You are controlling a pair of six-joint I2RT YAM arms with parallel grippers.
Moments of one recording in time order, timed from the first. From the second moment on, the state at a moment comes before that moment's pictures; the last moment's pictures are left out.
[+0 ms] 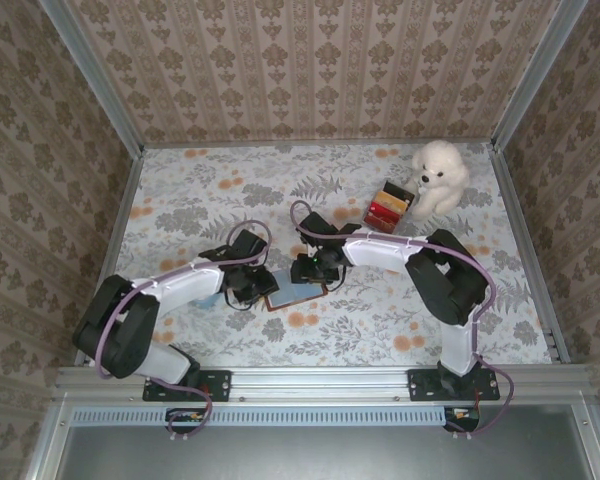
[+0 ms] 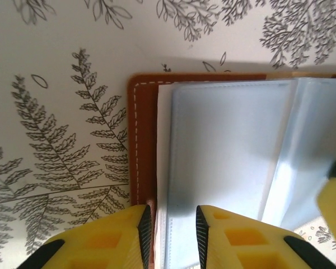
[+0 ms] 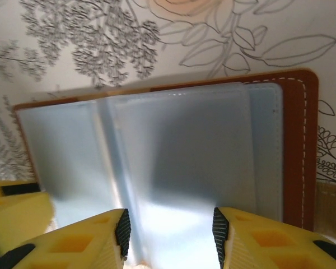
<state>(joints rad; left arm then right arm) -0.63 1.43 0.70 -0.48 0.21 -0.97 0.74 1.93 1.24 -0.51 -0.26 0.71</state>
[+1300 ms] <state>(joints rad) -0.63 1.45 0.69 -0.43 0.20 -0.95 0.74 1.93 1.23 -0.48 -0.27 0.72</state>
